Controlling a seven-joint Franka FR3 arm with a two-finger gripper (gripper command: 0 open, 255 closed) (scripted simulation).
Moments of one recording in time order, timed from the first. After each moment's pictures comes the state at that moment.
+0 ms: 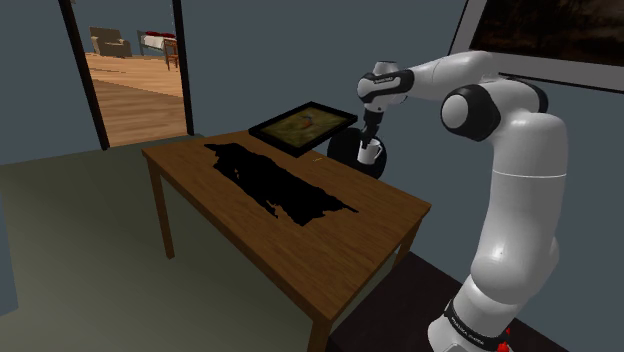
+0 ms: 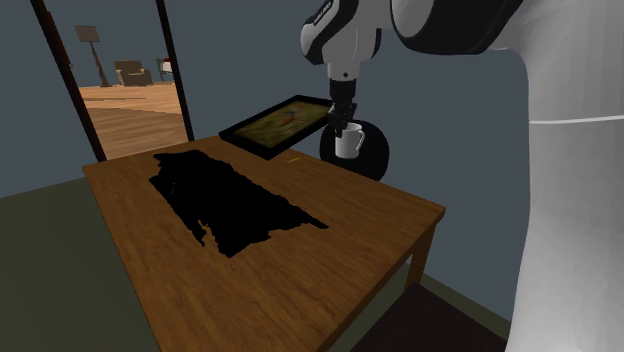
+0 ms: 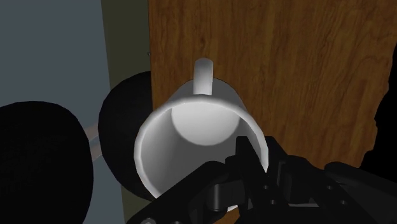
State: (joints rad) arm -0.17 0.34 -0.37 -1.54 0.09 1.95 -0.62
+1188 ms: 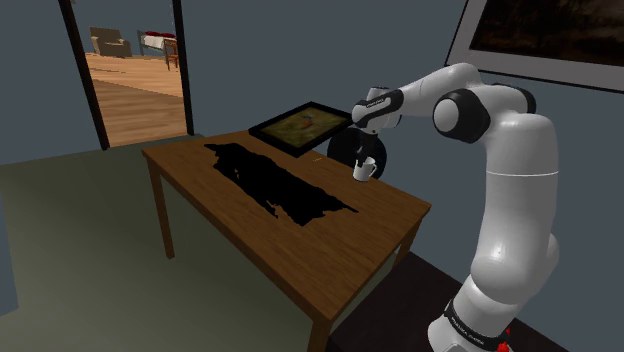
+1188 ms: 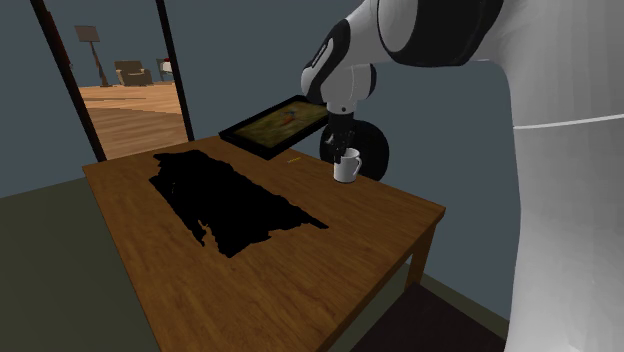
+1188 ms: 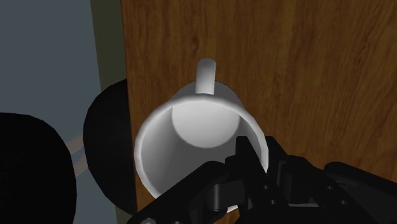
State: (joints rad) arm -0.17 0.40 -0.36 -1.70 0.11 2.16 -0.64
